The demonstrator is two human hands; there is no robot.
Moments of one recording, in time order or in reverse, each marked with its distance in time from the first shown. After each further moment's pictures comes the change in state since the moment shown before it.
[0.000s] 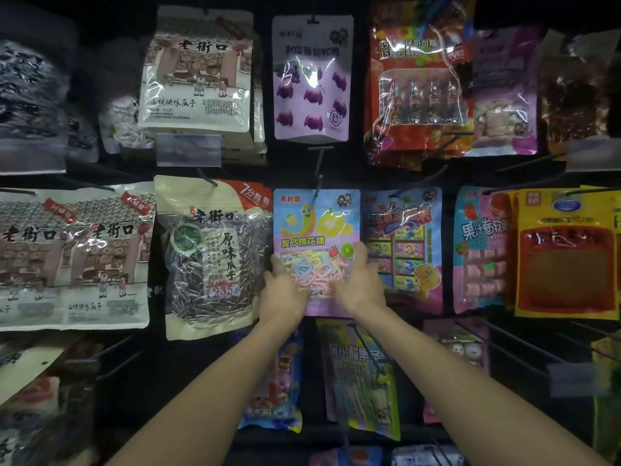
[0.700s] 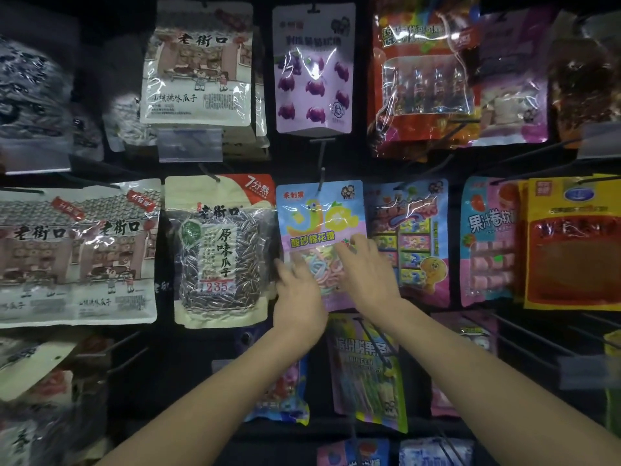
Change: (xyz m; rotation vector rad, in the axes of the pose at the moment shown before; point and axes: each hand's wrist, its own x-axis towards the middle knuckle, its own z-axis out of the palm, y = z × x) left_hand -0.046 0.017 -0.001 0.251 -0.026 0.168; right_hand 0.001 0.004 -0.011 -0.562 0.128 -0.484
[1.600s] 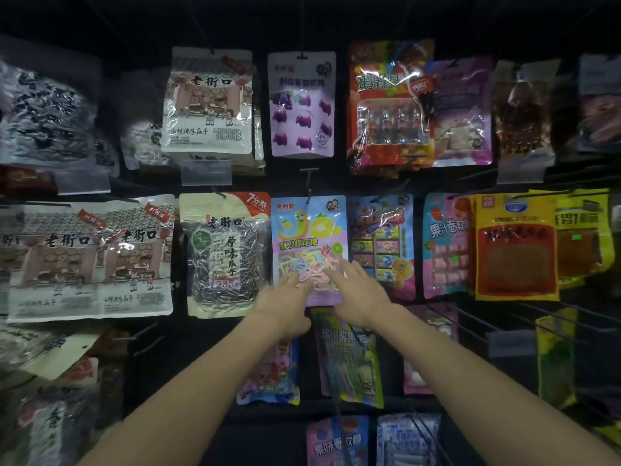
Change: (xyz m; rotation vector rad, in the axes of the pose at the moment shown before) left_hand -0.028 -0.016 -0.050 0.427 -0.245 0.354; right_hand -0.053 0.003 -0.066 0.133 -0.475 -0.021
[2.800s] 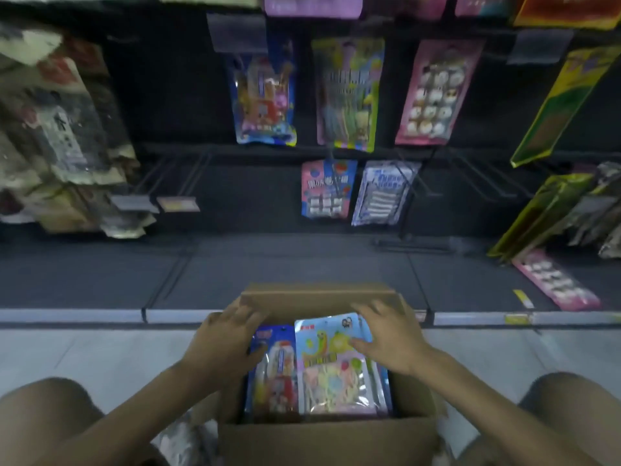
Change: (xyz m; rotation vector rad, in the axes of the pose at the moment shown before) left_hand -0.439 0.062 0.278 -0.166 -0.432 0.064; right_hand -0.447 -0.027 0.257 0.204 -0.669 0.140
